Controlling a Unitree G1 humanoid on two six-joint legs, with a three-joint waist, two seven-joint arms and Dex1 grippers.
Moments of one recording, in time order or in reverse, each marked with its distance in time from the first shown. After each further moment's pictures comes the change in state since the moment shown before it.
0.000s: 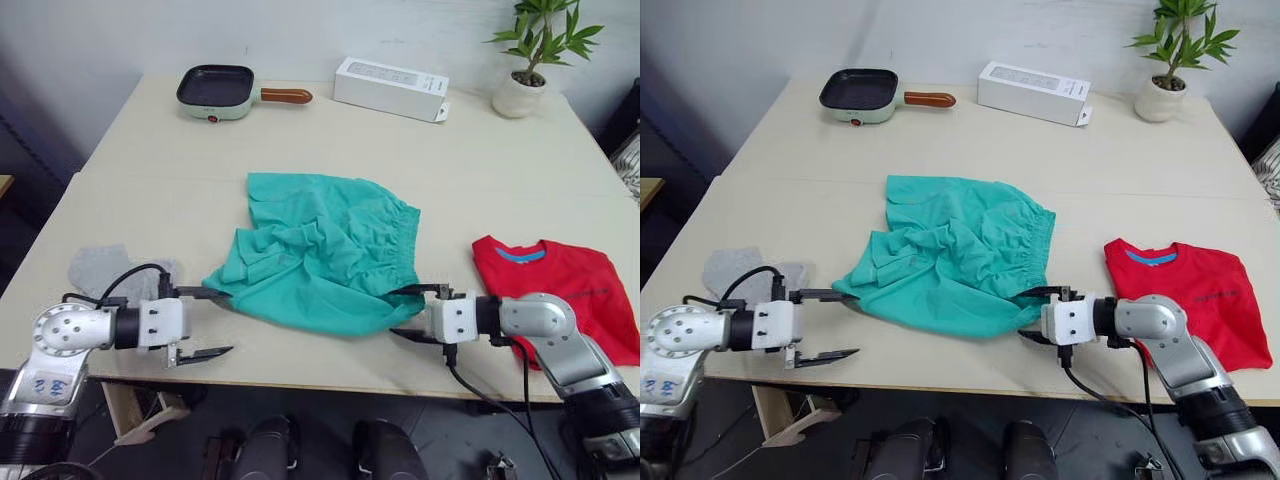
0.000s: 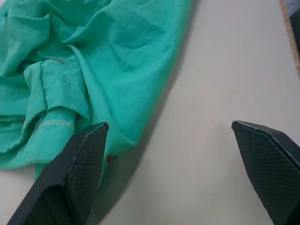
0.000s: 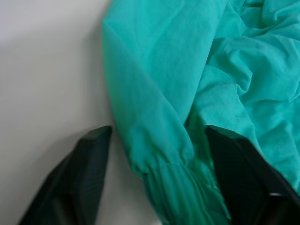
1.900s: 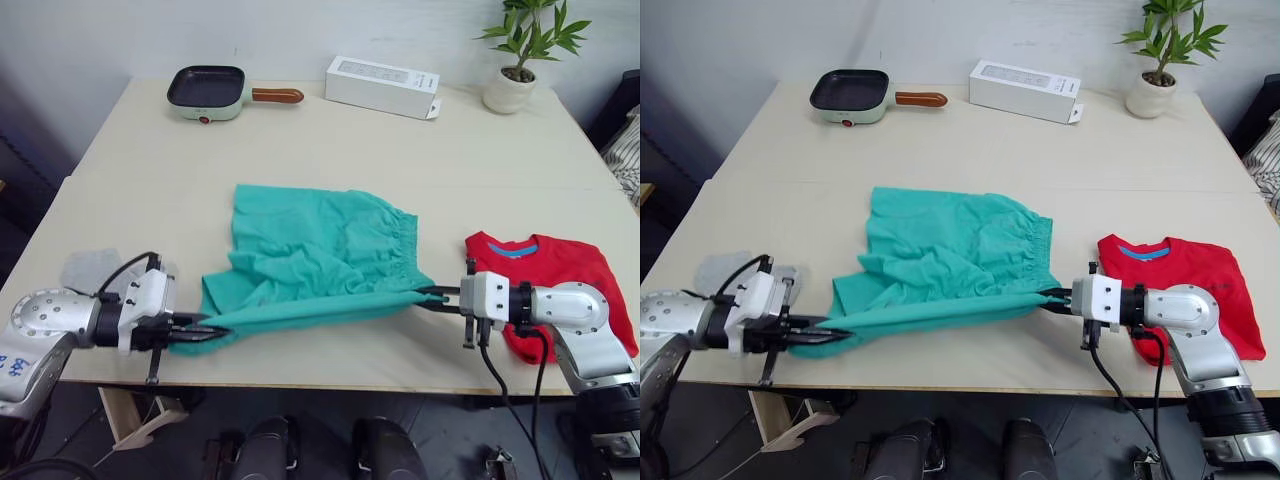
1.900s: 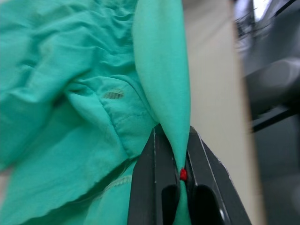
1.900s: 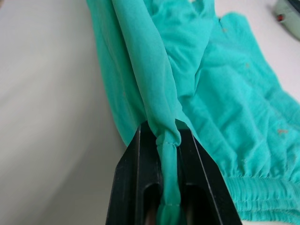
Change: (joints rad) left arm 0.157 0.270 0.023 -0.297 -0.511 0.572 -0.029; right arm 0.067 -0.023 -0.145 -0.034 0.280 0.100 0.195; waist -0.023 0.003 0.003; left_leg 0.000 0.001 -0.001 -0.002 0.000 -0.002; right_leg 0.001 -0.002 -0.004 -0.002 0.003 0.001
